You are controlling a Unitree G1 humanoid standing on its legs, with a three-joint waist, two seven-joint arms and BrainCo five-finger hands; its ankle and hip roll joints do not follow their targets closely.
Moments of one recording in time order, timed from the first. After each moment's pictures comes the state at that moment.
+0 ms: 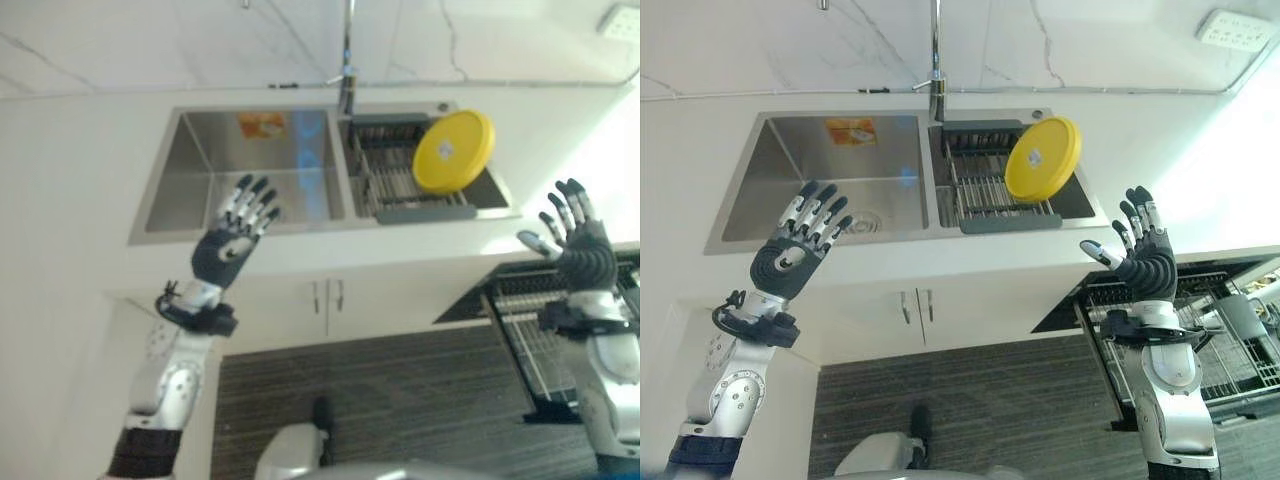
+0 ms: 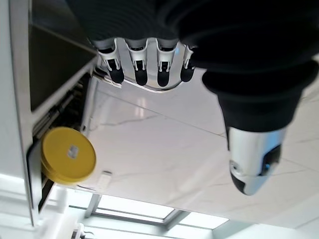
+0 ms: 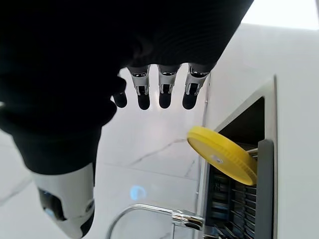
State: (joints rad) left arm 0.03 0.43 0.06 -0.24 -0.80 -0.07 -0.35; right arm 0.10 -0.45 -0.21 -0.36 0.38 0.00 -0.07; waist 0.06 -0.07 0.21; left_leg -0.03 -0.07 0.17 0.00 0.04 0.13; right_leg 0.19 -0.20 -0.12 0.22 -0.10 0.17
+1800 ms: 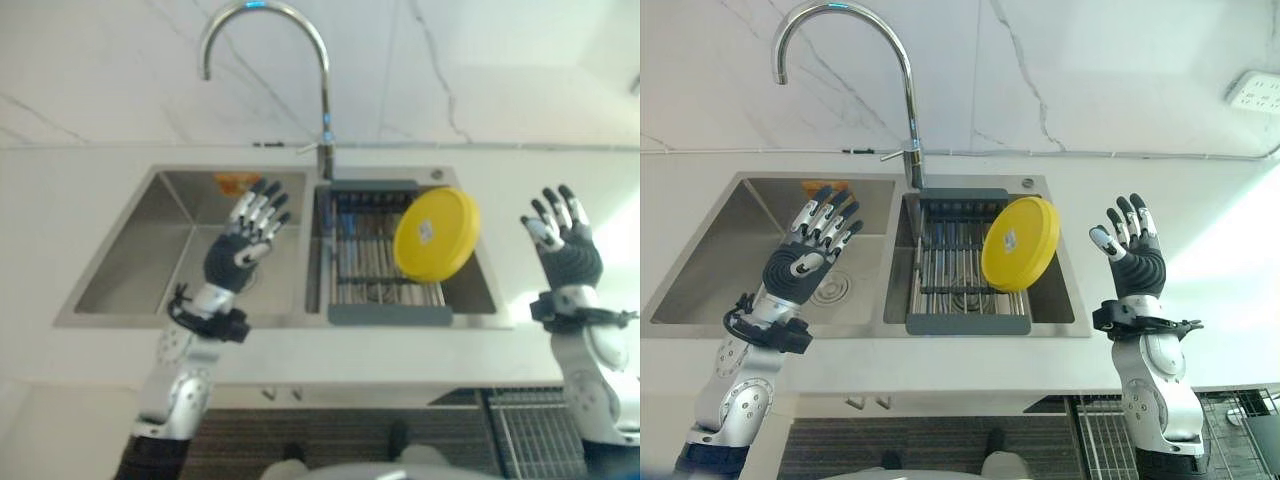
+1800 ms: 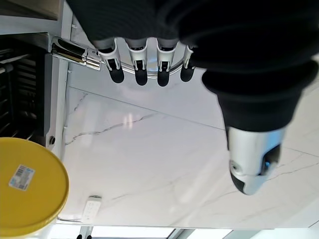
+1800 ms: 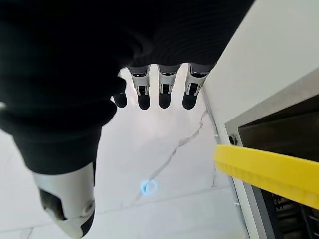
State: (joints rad) left arm 0.04 0.41 0.01 -0.31 -0.76 -0.07 -0.28; right arm 0.04 -0.40 -0.20 -0.32 0.68 0.08 -0.12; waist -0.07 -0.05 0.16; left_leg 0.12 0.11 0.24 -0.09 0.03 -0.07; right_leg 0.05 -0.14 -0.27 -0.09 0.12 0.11
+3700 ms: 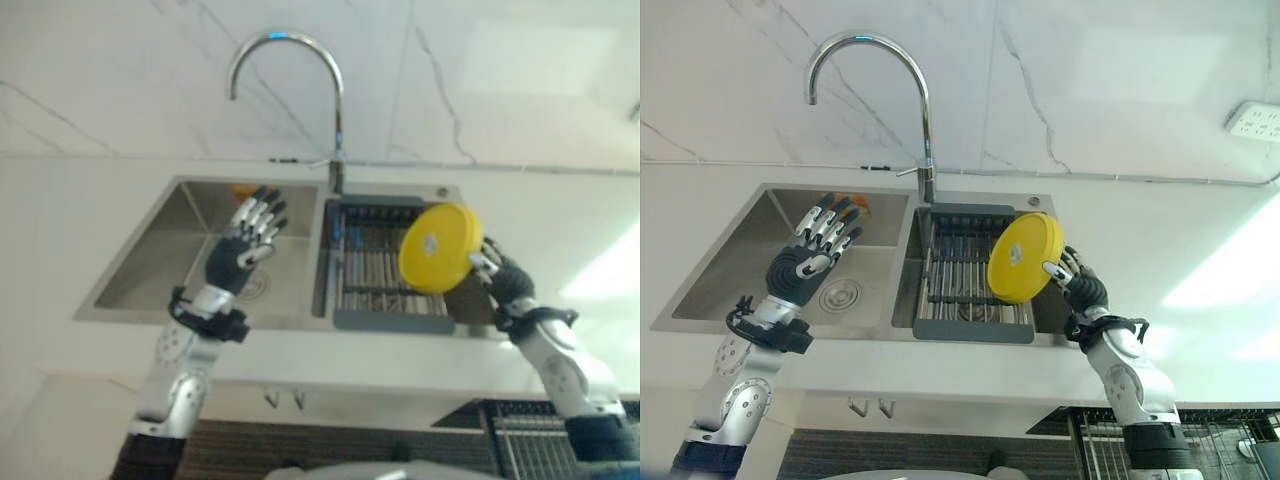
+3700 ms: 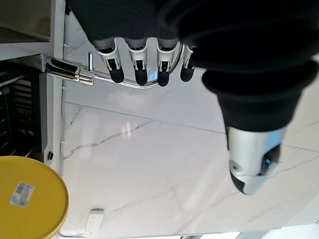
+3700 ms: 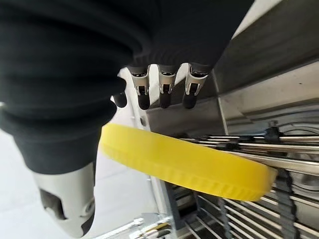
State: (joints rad) left arm 0.04 0.43 0.00 -0.26 -0.73 -0.07 -0.27; right arm -0.07 -0.45 -0.05 0.00 0.71 0.32 -0.05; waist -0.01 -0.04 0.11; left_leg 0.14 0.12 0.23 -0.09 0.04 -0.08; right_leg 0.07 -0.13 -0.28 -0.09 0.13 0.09
